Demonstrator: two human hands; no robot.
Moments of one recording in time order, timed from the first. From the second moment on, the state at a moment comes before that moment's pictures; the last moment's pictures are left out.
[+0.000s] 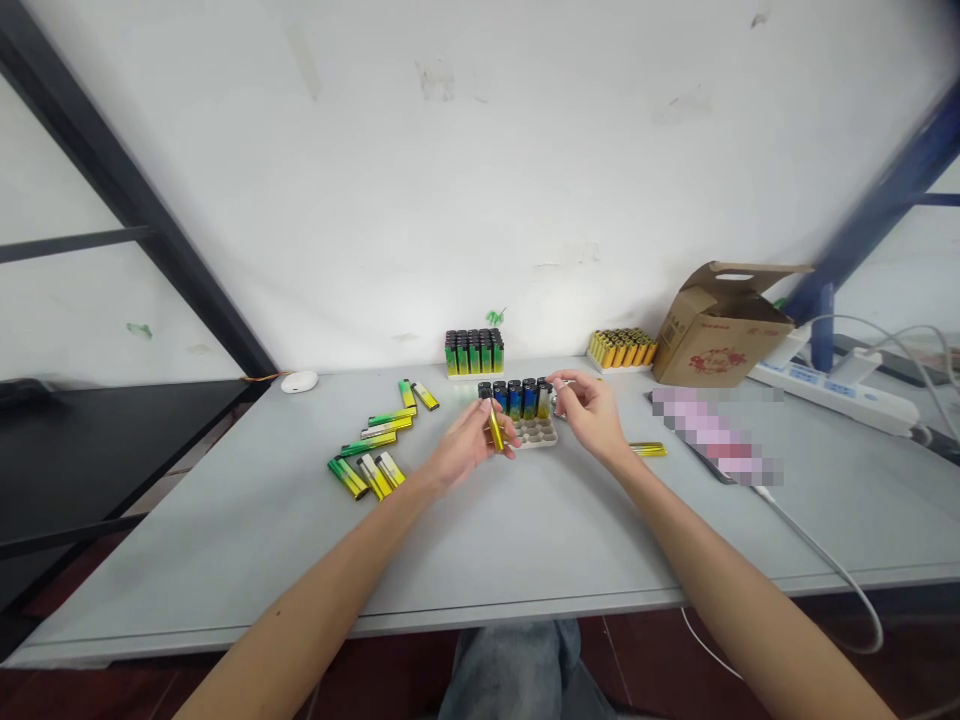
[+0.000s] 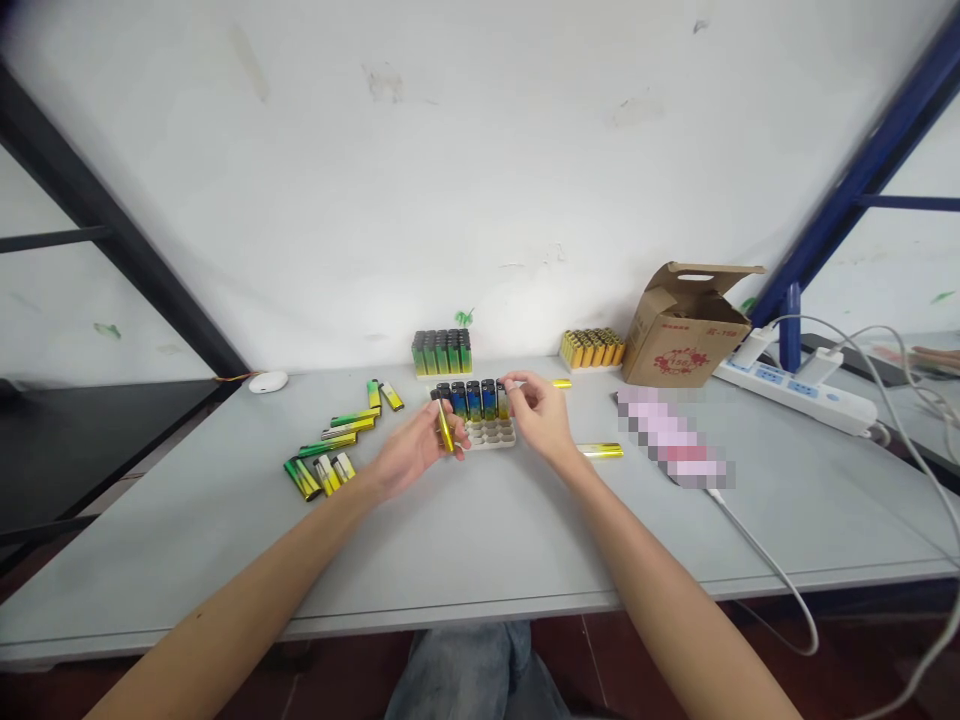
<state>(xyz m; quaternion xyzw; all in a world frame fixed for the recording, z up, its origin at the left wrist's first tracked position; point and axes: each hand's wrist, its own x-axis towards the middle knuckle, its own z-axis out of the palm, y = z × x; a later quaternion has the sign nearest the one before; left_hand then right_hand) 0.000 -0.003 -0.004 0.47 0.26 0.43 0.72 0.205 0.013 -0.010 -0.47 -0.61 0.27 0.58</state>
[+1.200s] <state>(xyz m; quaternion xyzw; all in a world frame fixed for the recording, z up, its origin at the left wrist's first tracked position) -0.010 0.004 0.001 0.60 0.40 0.40 0.57 0.225 0.019 -0.002 -0.43 -0.65 0.24 0.57</state>
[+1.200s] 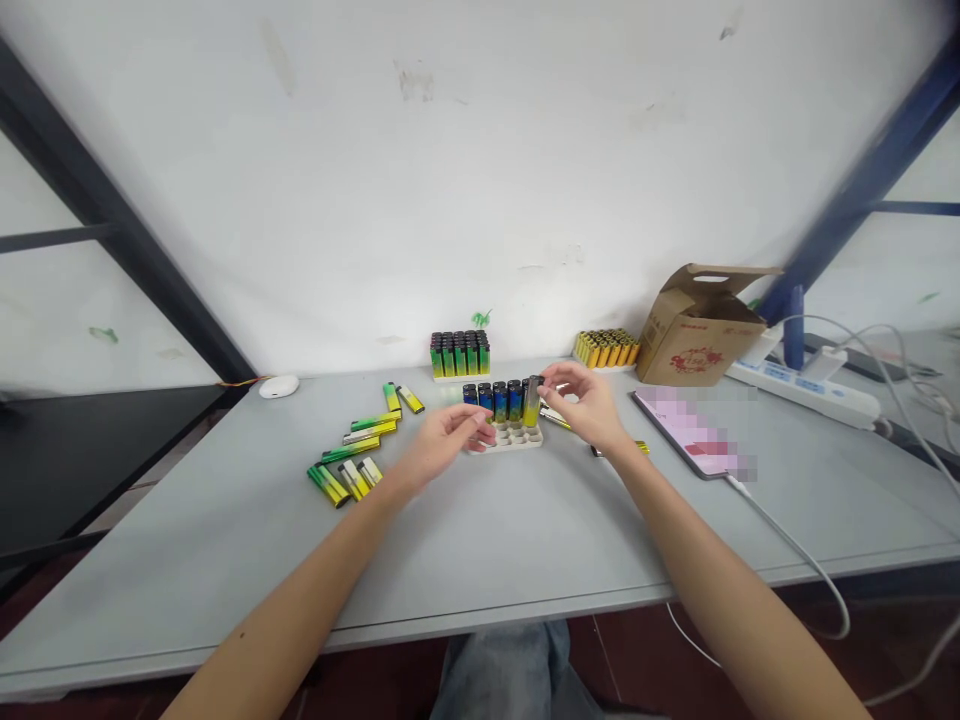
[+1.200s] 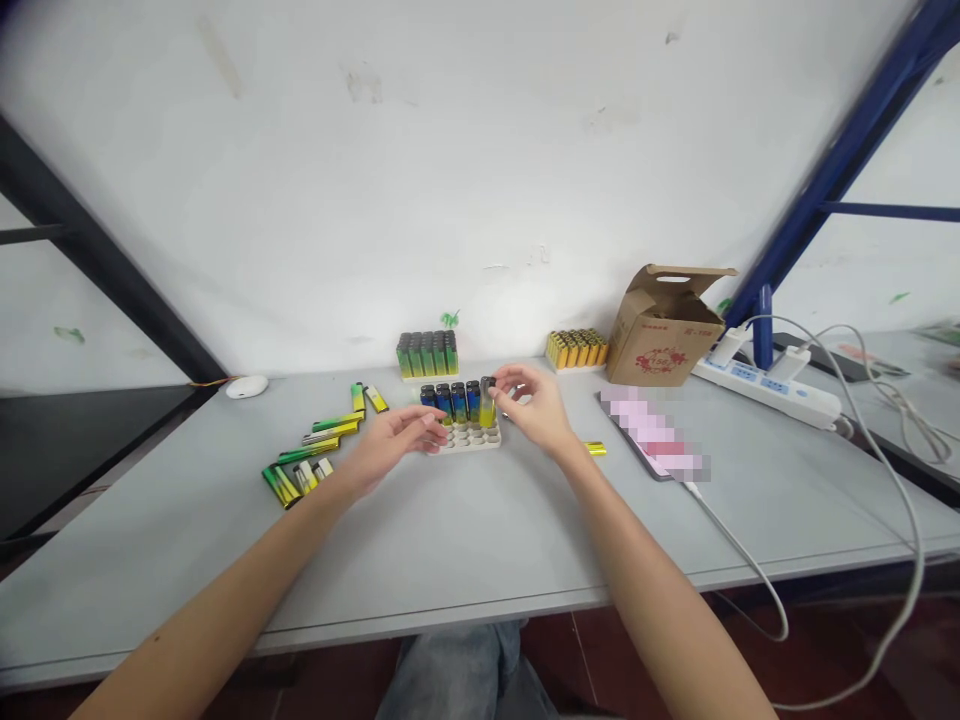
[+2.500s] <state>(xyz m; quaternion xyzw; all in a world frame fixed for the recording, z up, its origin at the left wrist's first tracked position) -0.017 0.015 -0.014 0.66 0.45 0.54 0.27 0.245 0.036 -0.034 -0.69 -0.65 0.12 0.29</state>
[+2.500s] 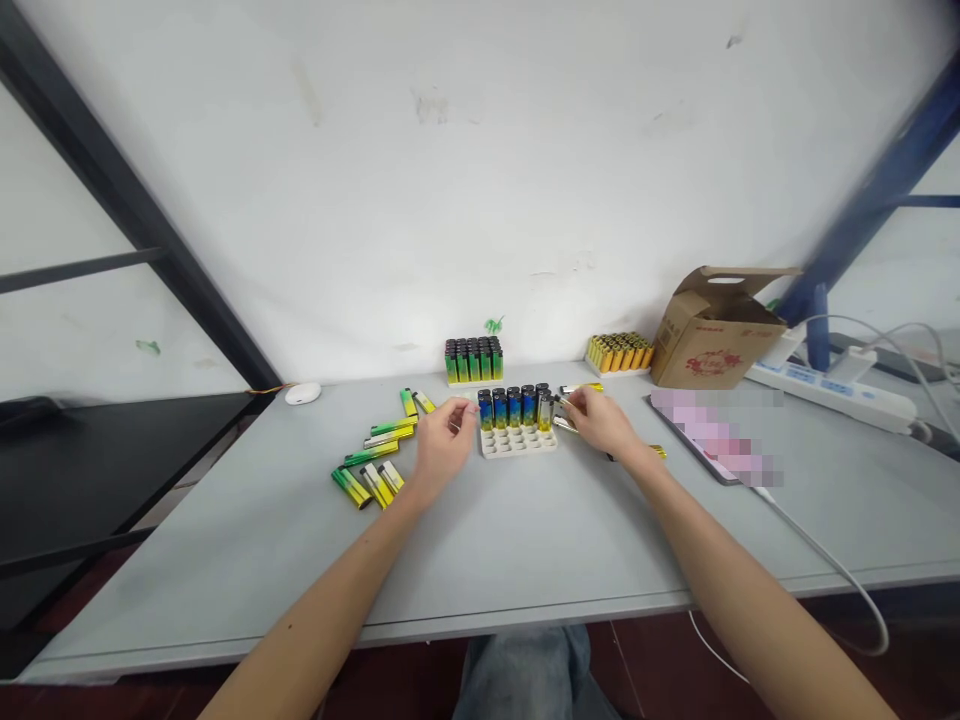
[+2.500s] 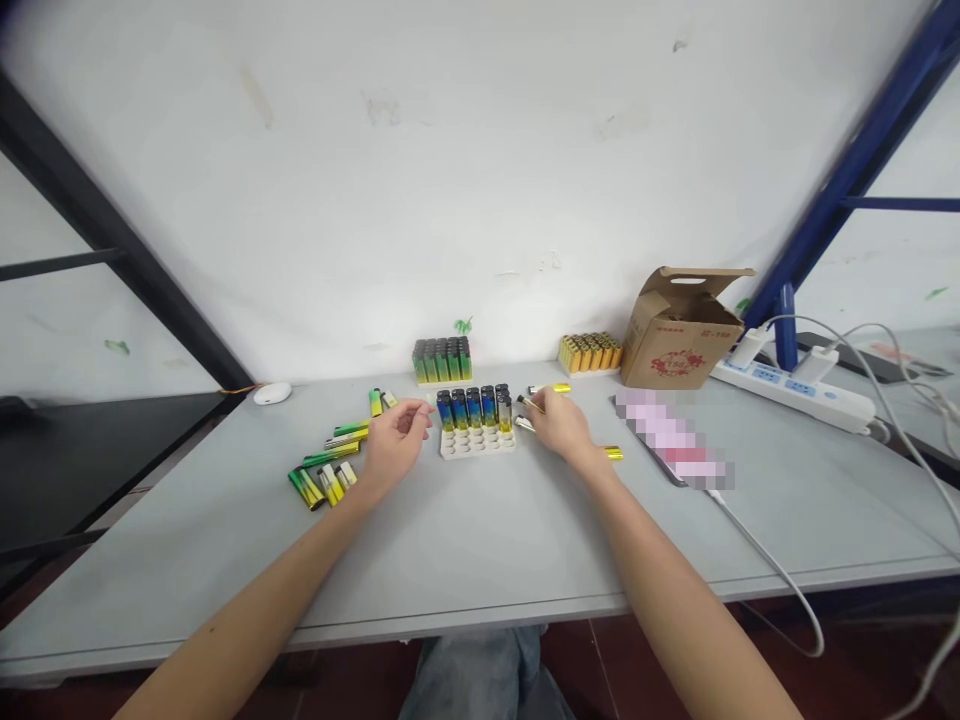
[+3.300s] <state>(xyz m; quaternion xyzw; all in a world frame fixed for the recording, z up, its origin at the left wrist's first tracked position) 0.006 -0.011 -0.010 0.64 0.30 0.35 0.62 0.197 0.002 -0.006 -0.37 -0.68 0.34 0.54</state>
